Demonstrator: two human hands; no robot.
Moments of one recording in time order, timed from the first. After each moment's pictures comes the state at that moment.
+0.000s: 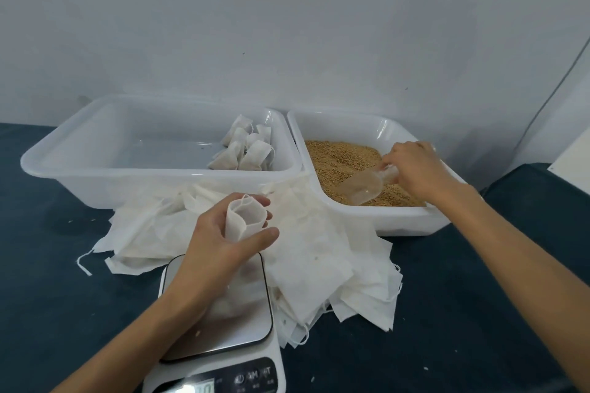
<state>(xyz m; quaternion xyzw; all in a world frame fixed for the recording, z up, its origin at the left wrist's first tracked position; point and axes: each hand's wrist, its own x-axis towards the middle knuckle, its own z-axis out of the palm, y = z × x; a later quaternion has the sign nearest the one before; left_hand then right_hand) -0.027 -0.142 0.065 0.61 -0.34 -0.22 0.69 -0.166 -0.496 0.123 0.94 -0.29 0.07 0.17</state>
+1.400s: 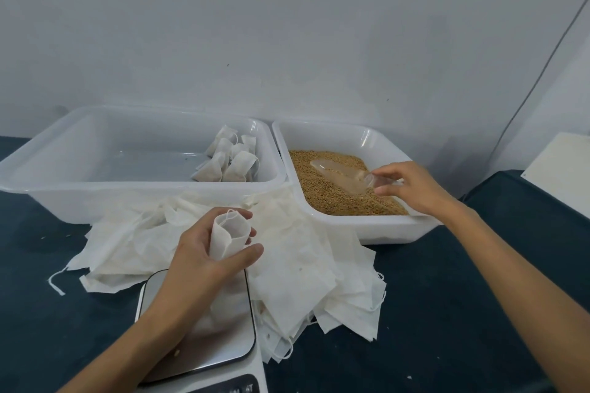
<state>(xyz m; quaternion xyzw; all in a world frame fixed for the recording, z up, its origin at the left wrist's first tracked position) -0.029 -0.142 0.062 0.61 -0.35 -0.20 0.68 -0.201 -0.483 0.129 0.92 -0.30 0.16 -0.21</state>
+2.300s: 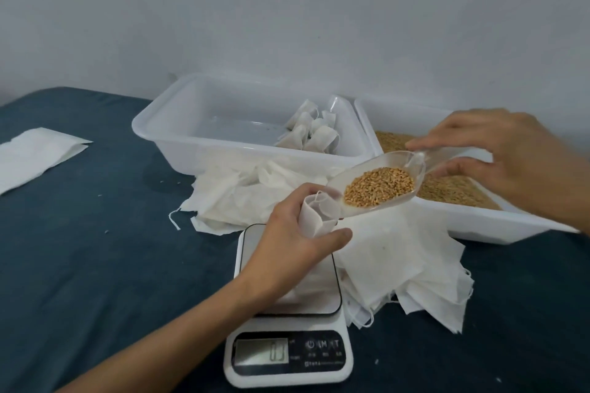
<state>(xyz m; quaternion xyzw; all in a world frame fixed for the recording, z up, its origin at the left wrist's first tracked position) -0.038 -0.116 0.064 0.62 -0.35 -0.22 0.67 -0.173 -0.342 0.202 0.98 0.01 0.19 0.00</state>
